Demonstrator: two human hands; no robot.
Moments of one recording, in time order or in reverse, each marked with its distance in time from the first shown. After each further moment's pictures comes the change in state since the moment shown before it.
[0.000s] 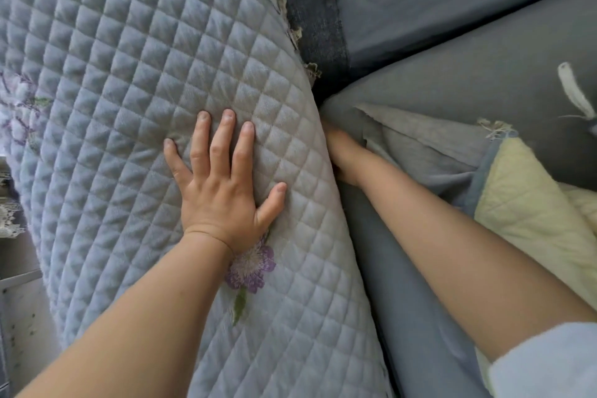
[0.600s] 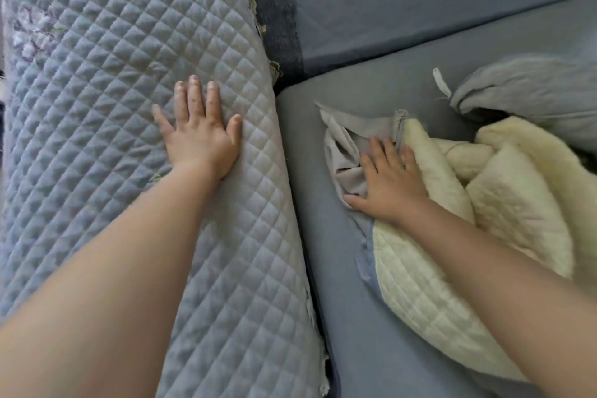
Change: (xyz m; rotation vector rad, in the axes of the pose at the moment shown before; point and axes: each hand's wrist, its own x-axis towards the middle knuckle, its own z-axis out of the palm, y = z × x) left_hand -0.030 0.048 -0.021 0.028 -0.219 -0.361; right_hand -0.157 0.105 -0.100 -1.649 0.389 -0.199
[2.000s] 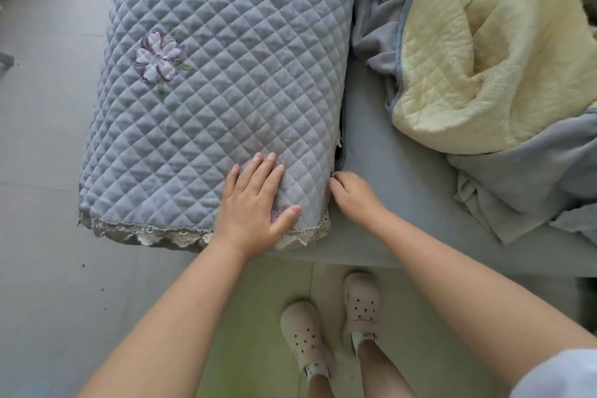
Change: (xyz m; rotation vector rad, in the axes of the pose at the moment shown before) left_hand -0.429 -0.044 0.096 -0.346 -0.024 0.190; right_hand -0.261 -0.104 0.160 0.568 -0.190 -0.141
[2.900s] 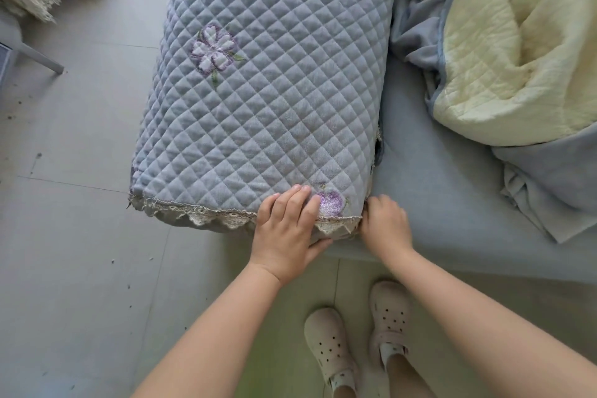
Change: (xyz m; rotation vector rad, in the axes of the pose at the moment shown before) left_hand -0.053 -0.022 0.051 0.231 0.467 0.164; right_hand -0.039 0.003 0.065 -0.167 0.309 0.073
